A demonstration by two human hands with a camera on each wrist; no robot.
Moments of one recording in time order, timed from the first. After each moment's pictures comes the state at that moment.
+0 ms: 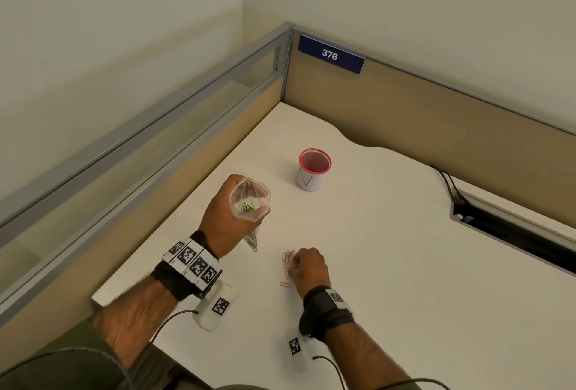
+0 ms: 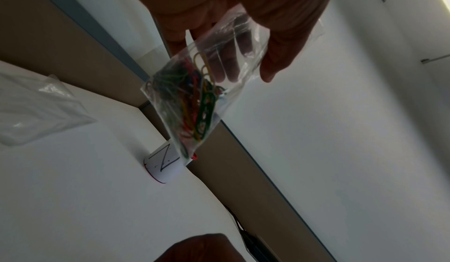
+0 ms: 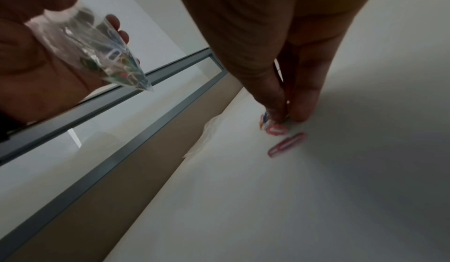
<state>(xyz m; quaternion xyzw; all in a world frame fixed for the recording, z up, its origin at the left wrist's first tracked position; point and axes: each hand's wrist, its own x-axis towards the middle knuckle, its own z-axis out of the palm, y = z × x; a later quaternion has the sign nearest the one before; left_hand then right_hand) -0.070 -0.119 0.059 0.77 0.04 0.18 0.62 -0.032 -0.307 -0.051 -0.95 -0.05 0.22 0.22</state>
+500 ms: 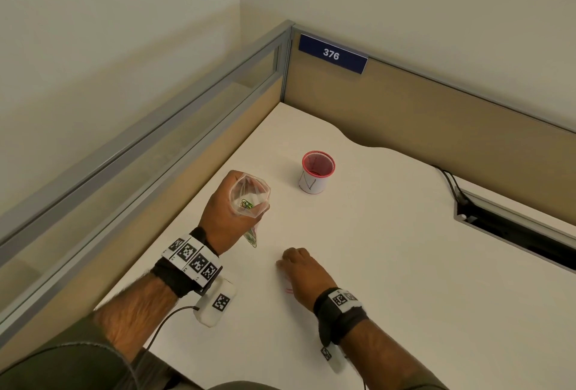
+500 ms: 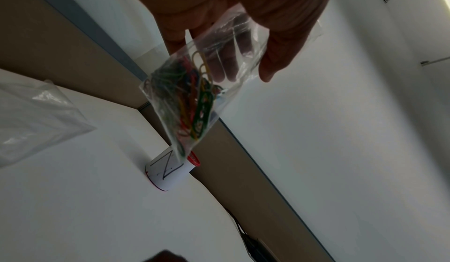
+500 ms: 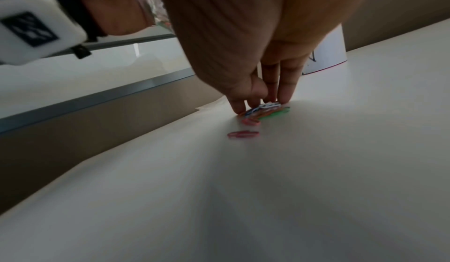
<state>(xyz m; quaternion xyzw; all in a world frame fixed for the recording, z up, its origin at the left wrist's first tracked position) -0.051 -0.093 0.057 0.78 0.06 0.15 0.61 -0.027 -0.309 -0.059 -0.90 -0.39 0.18 0.08</state>
